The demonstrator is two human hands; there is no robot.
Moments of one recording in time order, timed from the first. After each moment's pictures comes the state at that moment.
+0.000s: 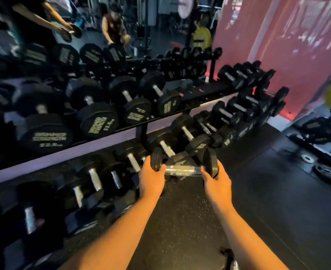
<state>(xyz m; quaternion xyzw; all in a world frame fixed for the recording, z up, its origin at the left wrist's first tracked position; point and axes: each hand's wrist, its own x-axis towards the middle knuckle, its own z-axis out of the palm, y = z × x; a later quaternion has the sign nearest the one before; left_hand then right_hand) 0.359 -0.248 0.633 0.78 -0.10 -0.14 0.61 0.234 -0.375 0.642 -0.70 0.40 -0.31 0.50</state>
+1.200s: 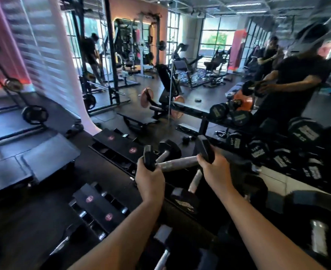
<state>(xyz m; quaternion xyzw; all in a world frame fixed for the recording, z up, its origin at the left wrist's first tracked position) 0.721 0.359 0.756 0.59 0.39 0.38 0.59 0.829 0.235 0.767 -0.80 -0.19 -0.04 0.56</state>
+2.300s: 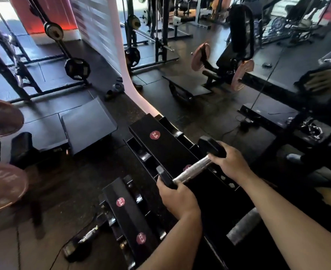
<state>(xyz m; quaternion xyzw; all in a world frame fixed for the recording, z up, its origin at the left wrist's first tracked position) 0.946 0.675 0.599 0.35 0.62 0.40 0.58 1.103 0.642 0.624 -0.84 -0.34 0.17 0.38</state>
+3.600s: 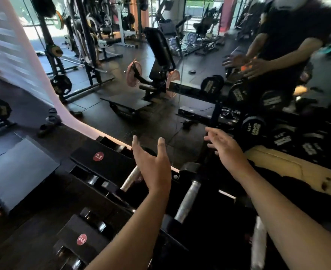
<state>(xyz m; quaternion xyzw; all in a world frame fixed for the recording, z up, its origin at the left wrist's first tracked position) 0.984 0.625 0.701 0.61 0.36 0.36 0.61 1.097 0.474 0.706 -0.79 -0.19 0.07 0.57</state>
